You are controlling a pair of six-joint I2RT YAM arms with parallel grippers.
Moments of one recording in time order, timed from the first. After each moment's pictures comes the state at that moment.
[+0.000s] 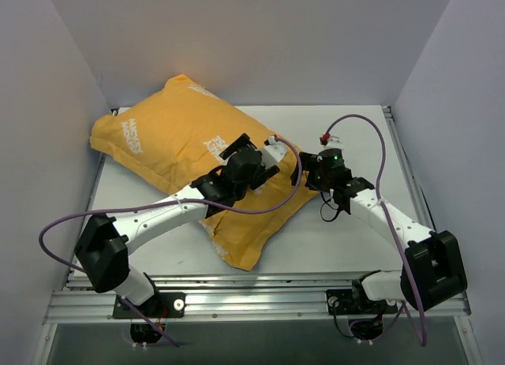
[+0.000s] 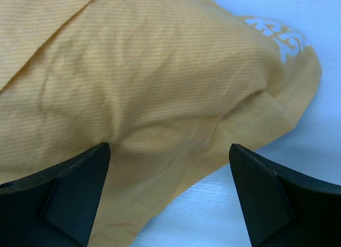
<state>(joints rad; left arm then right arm) -0.92 1.55 1.23 -0.12 -0.56 0.39 0.39 1.31 0.81 -0.17 0.09 0.47</state>
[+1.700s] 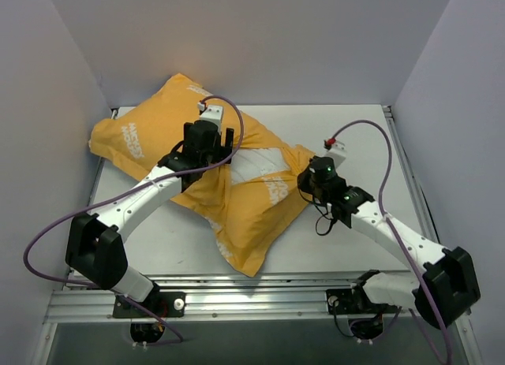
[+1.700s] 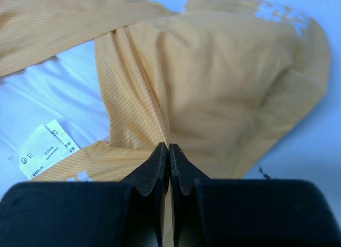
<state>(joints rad) -0.57 1.53 1.27 -0.26 -0.40 -0.15 0.58 1.24 0.84 -0.18 0.36 0.70</state>
